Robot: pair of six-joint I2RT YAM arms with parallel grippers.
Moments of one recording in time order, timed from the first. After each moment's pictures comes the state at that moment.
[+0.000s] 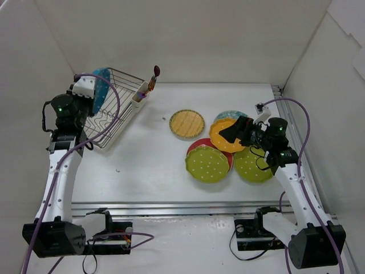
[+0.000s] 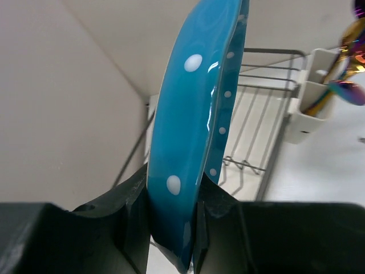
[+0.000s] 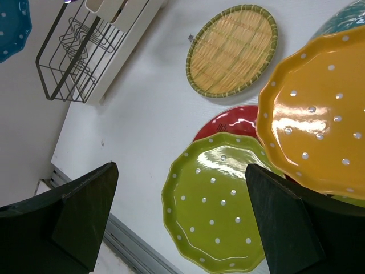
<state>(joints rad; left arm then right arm) 0.04 1.11 1.19 -0.19 0.03 0.35 0.07 0.99 0.77 -0.18 -0.57 0.45</state>
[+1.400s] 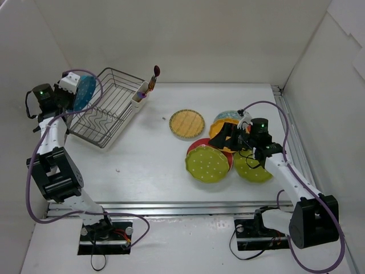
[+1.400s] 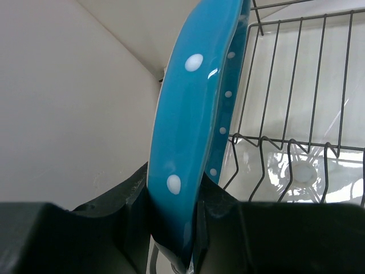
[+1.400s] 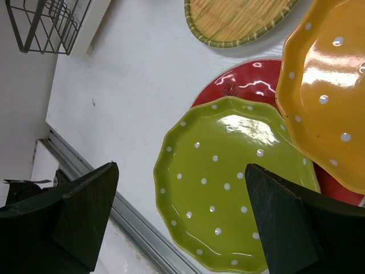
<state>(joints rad) 0.41 1.70 1.42 -0.02 0.44 0.62 0.17 1.17 0.74 -0.14 -0.61 0.42</state>
